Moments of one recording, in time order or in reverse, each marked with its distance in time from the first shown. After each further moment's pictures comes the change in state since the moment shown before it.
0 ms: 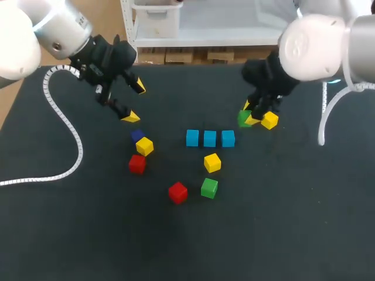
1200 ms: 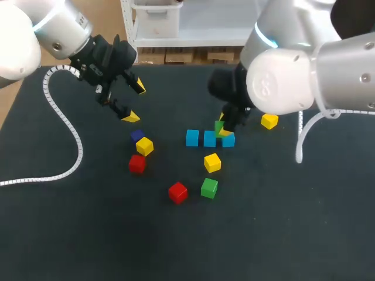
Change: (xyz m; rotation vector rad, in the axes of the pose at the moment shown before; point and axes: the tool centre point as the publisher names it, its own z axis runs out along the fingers) left arm 0.000 0.000 0.000 0.000 0.000 0.000; right arm -0.051 0.024 0.034 0.026 0.088 0.067
